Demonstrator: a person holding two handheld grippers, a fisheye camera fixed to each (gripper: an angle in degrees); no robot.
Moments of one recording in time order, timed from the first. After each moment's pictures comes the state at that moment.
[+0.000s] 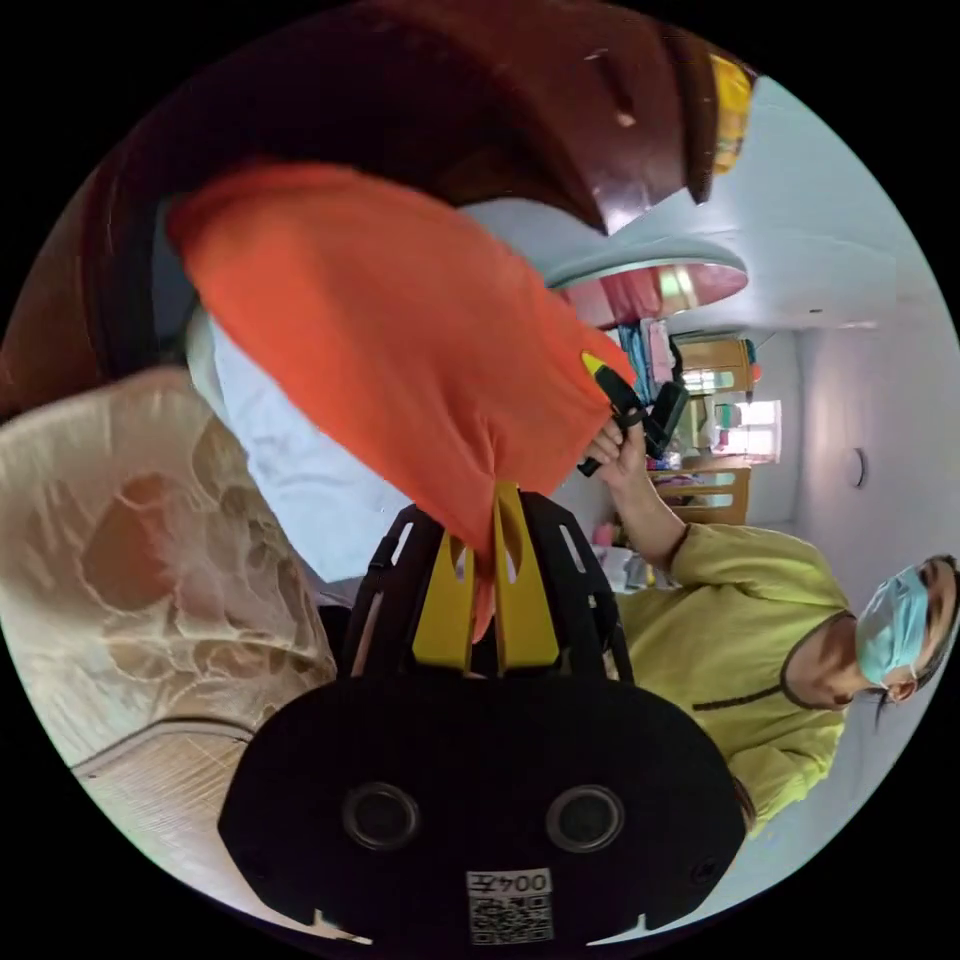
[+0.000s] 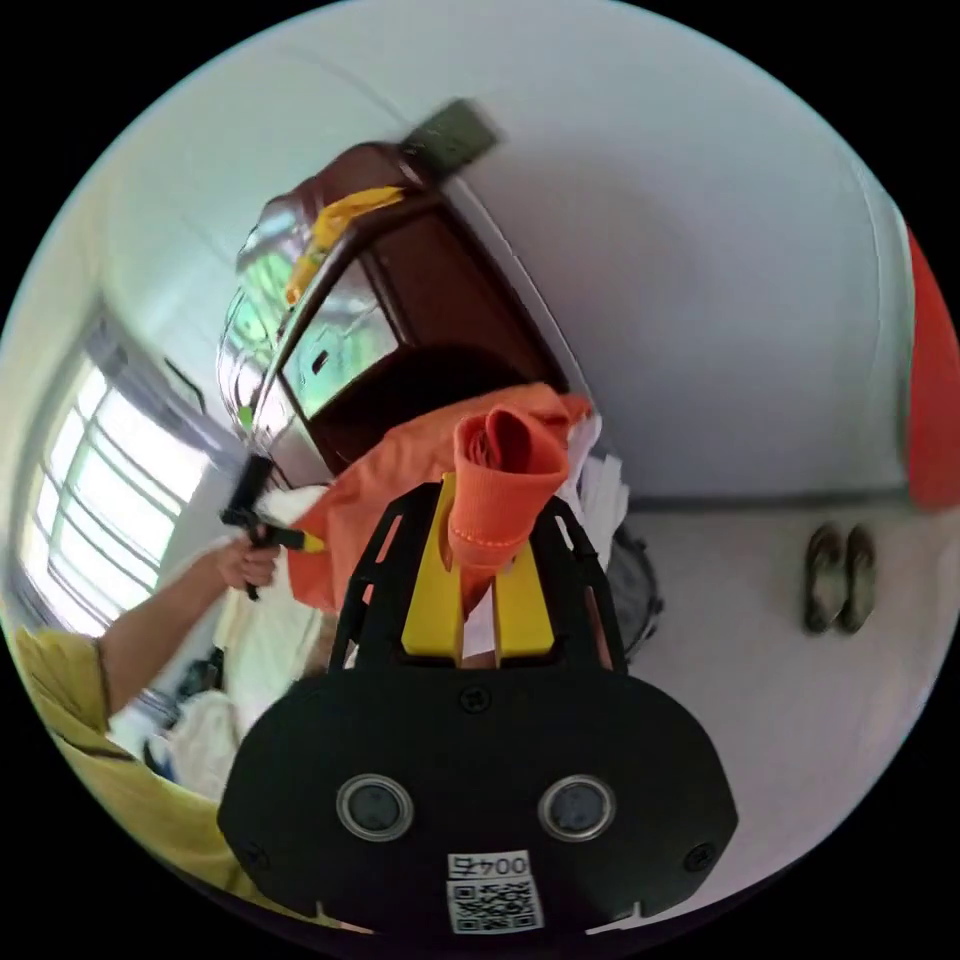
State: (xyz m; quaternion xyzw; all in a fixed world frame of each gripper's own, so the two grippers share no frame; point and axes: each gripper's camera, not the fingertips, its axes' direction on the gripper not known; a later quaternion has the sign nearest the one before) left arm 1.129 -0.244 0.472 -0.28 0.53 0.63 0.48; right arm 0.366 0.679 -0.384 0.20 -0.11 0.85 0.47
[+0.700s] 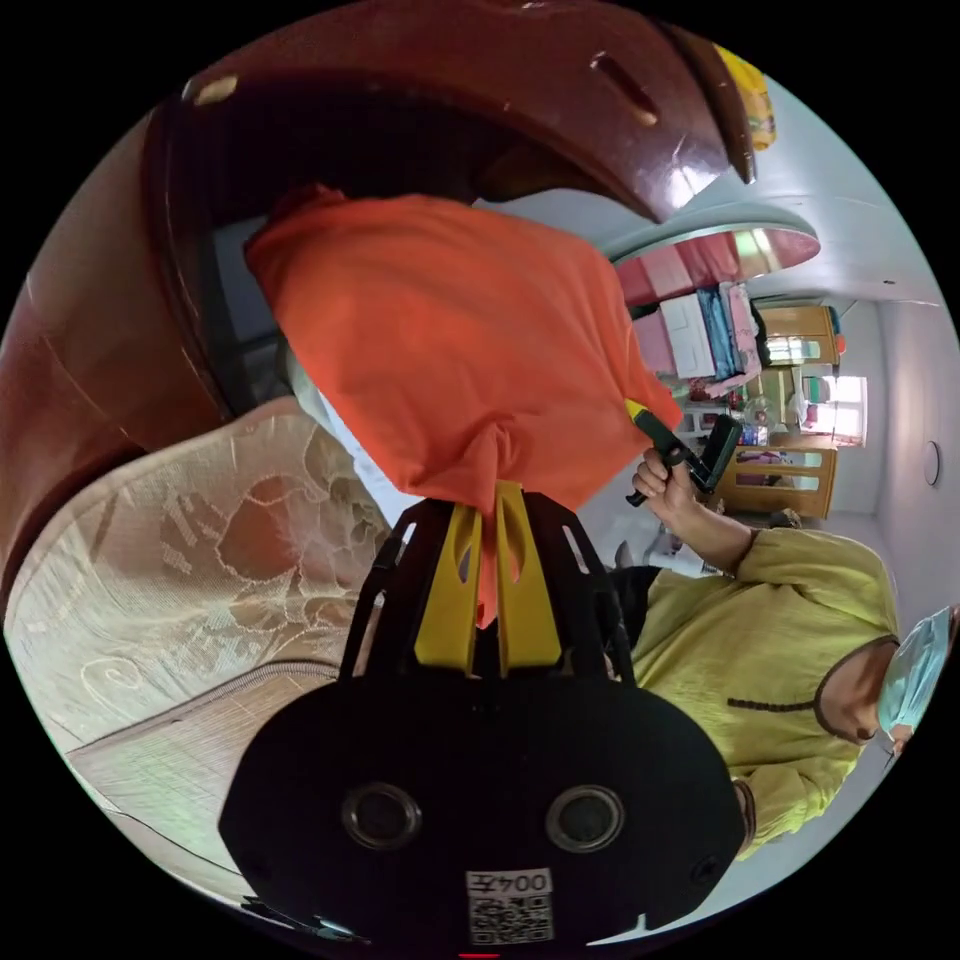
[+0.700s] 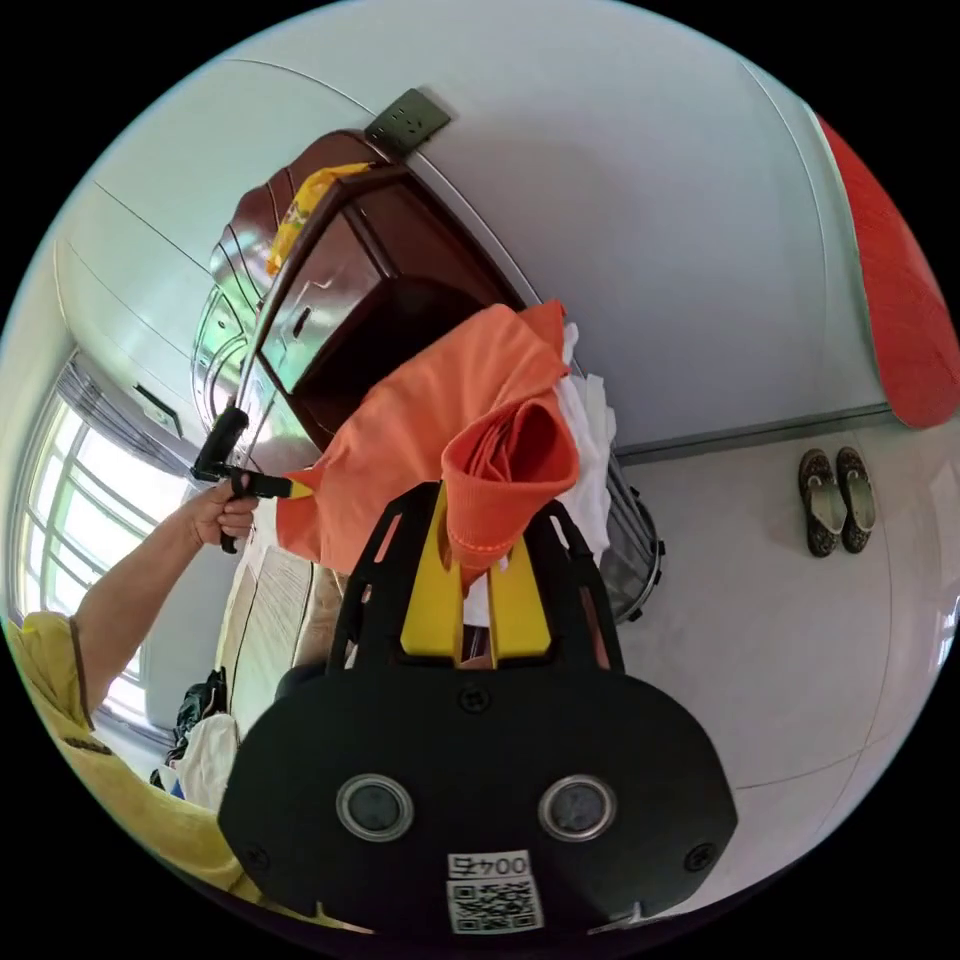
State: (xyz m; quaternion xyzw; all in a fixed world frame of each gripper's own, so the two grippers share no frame) left arm 1.208 -0.267 0.512 -0.21 0.40 0.71 0.55; right arm 0.357 0.664 -0.441 0.13 -0.09 0.86 0.48
